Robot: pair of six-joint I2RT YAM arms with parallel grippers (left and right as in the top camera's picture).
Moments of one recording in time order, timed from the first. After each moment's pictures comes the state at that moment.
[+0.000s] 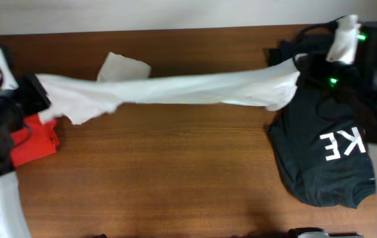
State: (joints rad) left arm 0.31 1.28 1.75 -1.08 0.20 -0.16; right arm 0.02 1.36 1.84 -1.12 -0.20 0.28
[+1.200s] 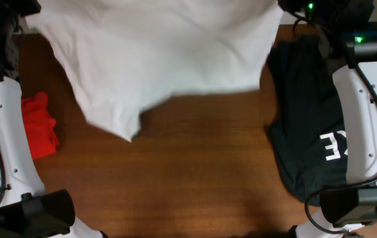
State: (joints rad) left arm 0.24 1.80 2.11 -0.47 0.21 -0.15; right arm 0.02 1.79 2.05 -0.48 -0.26 0.26
